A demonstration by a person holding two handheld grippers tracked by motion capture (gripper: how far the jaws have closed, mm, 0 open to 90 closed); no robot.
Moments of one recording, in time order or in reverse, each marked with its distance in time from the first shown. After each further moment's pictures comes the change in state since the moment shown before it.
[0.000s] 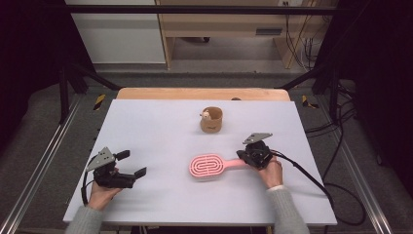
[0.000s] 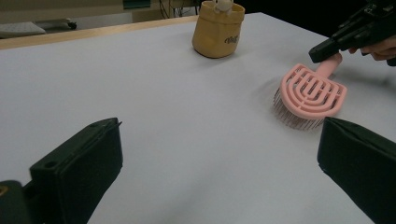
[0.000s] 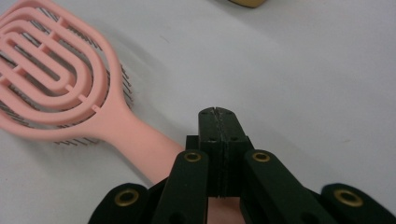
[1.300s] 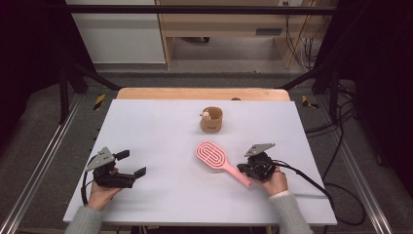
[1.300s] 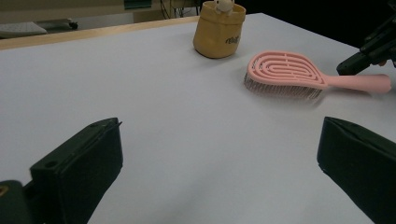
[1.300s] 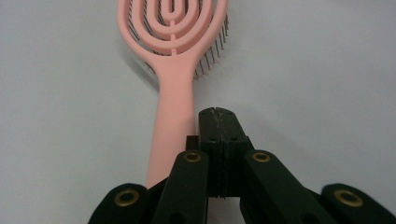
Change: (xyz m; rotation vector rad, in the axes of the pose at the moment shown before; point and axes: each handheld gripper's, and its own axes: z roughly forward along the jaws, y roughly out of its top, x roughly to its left) left arm 0.000 0.000 0.000 0.000 0.002 -0.003; right arm 0.022 -0.021 -0.020 0.052 0.102 -0.021
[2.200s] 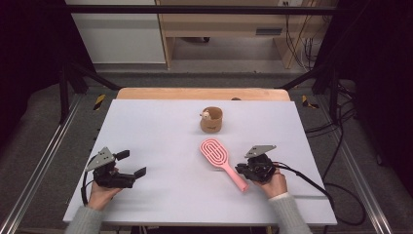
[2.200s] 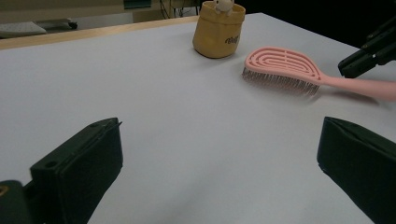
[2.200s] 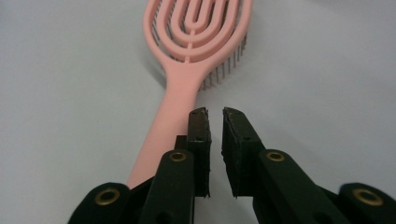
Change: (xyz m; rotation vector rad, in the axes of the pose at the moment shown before) left arm 0.000 0.000 0.000 0.001 0.000 0.001; right arm 0.006 -0.001 -0.003 -0.039 -0.002 0.004
